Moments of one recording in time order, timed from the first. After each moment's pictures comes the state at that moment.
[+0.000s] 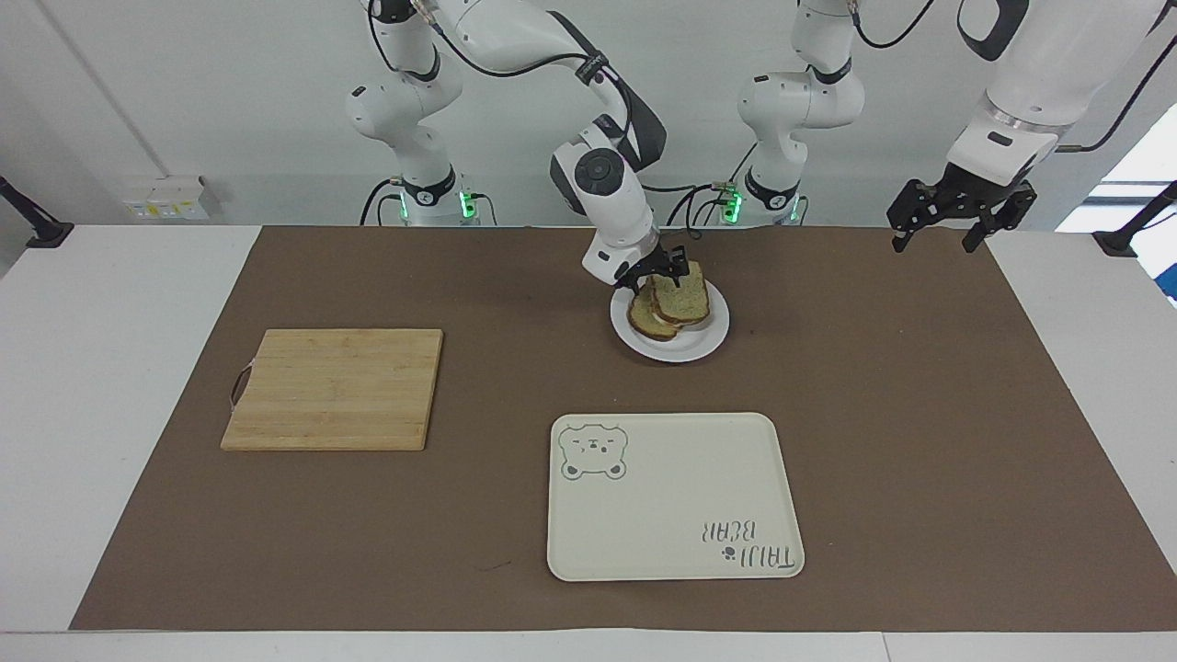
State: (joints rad) left arm -0.06 -0.04 -0.01 -1.59 0.02 1.56 0.02; right arm 0.77 0.25 -0.02 -1.97 0.50 2.30 0.47
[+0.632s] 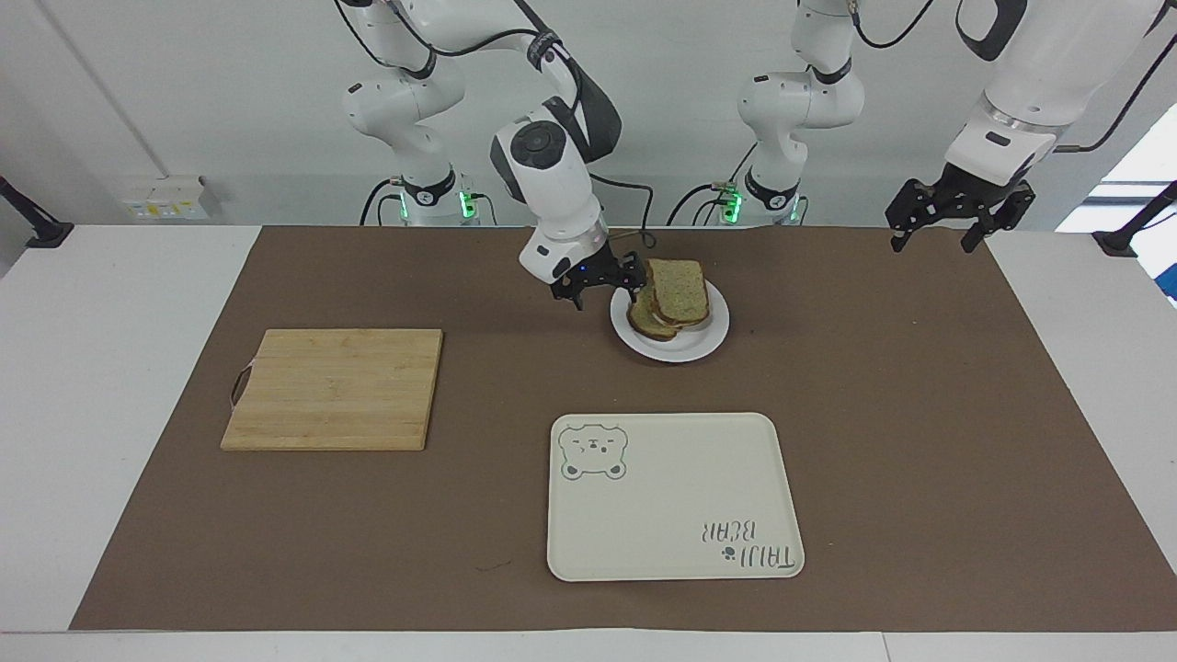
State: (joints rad) left arm -0.06 -0.04 -0.02 -1.59 0.02 1.52 0.03; right arm 0.58 0.12 -0.02 -1.96 0.29 2.18 0.47
